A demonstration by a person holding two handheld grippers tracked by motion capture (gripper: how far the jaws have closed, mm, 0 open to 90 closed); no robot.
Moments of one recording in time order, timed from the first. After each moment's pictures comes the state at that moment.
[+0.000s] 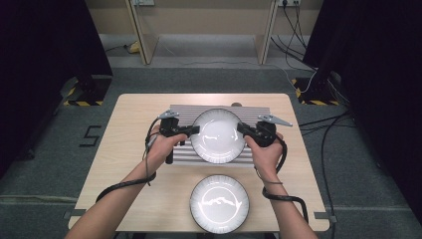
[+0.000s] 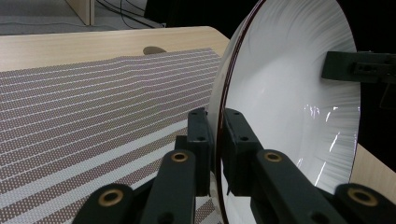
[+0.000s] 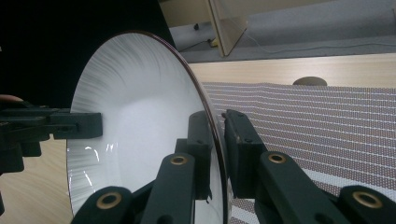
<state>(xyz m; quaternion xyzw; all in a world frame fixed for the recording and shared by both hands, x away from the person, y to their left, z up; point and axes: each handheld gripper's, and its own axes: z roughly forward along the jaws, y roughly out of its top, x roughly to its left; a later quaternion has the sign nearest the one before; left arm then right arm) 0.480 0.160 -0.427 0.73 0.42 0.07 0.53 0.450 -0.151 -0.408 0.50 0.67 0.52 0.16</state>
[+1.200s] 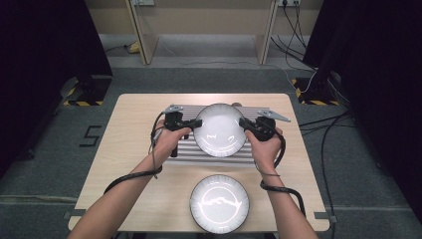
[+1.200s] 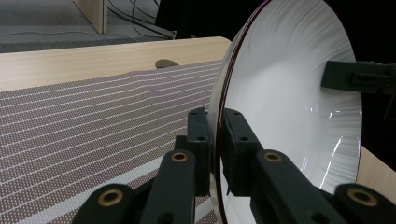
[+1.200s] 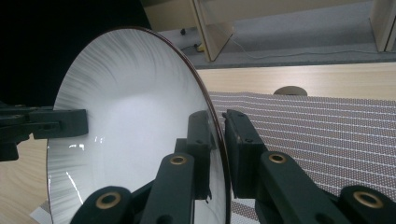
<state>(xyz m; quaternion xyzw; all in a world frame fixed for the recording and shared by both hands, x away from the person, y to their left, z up) 0.502 0.149 -0.427 0.72 0.43 0.09 0.53 0.473 -0.153 -0.414 0.51 0.66 0.52 0.18</state>
